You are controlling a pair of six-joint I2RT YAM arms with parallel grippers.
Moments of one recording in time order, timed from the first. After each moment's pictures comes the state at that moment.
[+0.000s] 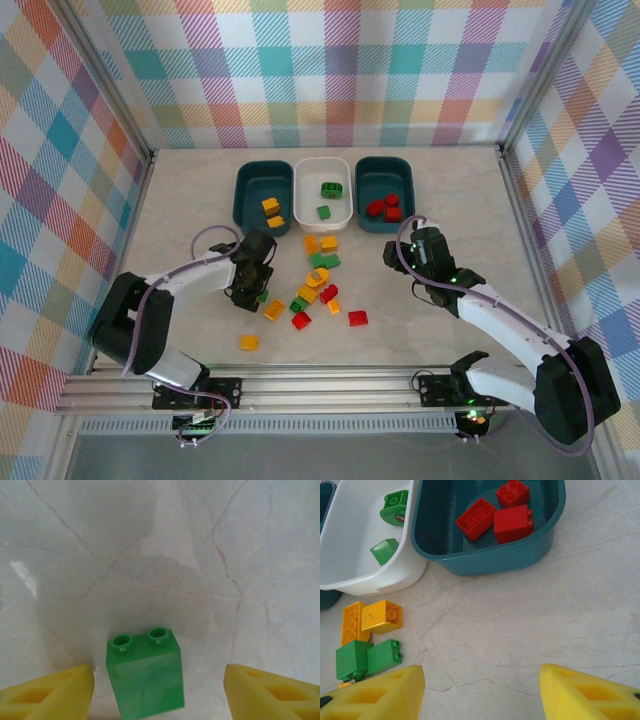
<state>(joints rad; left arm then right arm) -0.48 1.53 0.82 -0.65 -0.06 -1.71 0.49 1.09 0.59 -0.17 0.15 0.56</state>
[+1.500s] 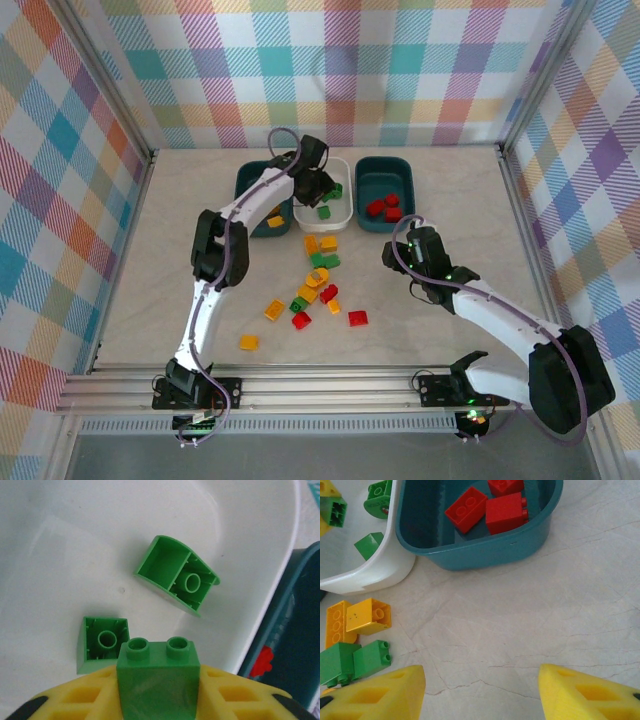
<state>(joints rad) -0.49 2.36 2.16 -0.79 0.08 -1.10 0.49 1.15 0.59 -0.15 0.17 0.57</state>
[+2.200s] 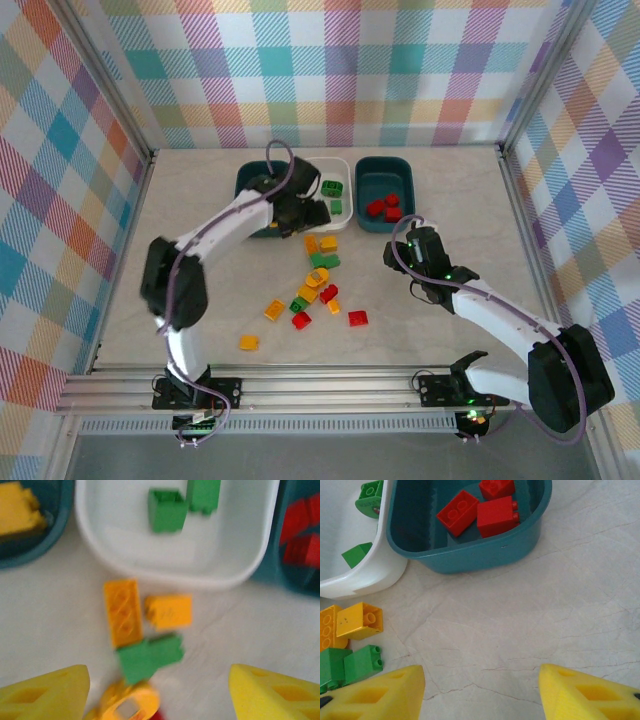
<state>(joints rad) -0.60 1.78 1.53 -0.87 -0.01 -0.77 0.49 1.16 0.59 -0.15 0.20 0.57</state>
